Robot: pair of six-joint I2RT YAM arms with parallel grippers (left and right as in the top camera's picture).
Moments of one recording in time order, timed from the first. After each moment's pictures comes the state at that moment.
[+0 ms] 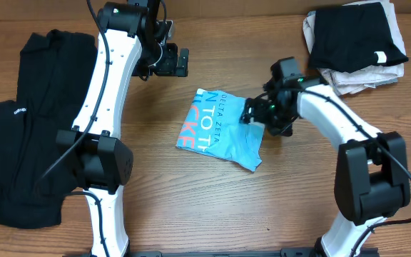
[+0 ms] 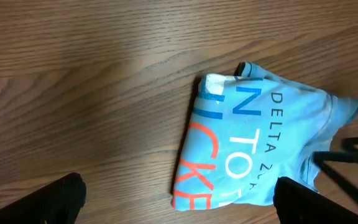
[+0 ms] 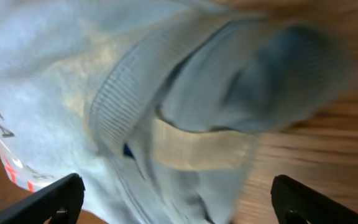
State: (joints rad) left arm -0.20 2.21 2.32 -1.44 0.20 -0.12; right arm 0.25 1.92 1.32 -0.83 -0.35 0.44
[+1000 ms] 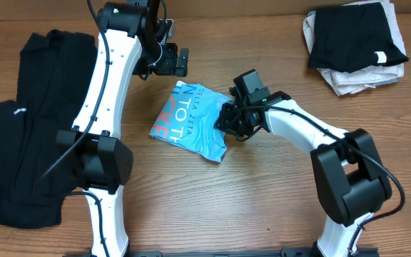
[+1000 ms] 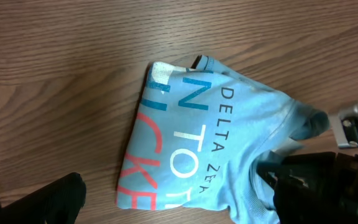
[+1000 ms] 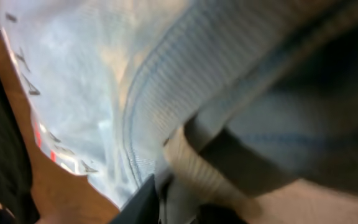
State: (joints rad) left arm -0.20 2.21 2.32 -1.43 0.19 -0.10; right arm 0.44 1.96 1.25 -0.47 -0.45 0.67
